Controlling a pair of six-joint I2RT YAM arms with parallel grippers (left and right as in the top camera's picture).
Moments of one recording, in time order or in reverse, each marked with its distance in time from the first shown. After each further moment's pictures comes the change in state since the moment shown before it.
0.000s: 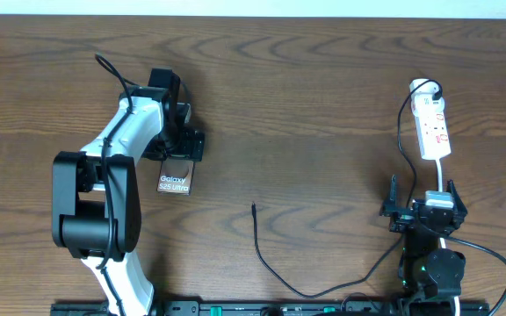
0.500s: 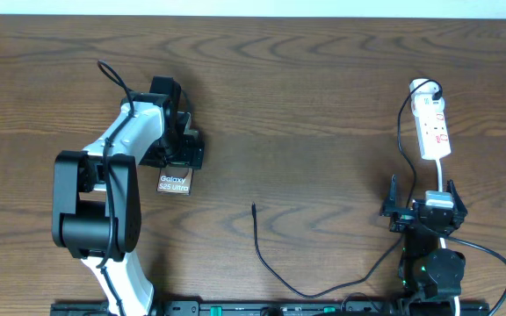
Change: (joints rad) left arm 0.000 0.000 -0.051 0.004 0.000 0.000; right arm 0.000 0.000 0.000 0.000 0.000 0.000
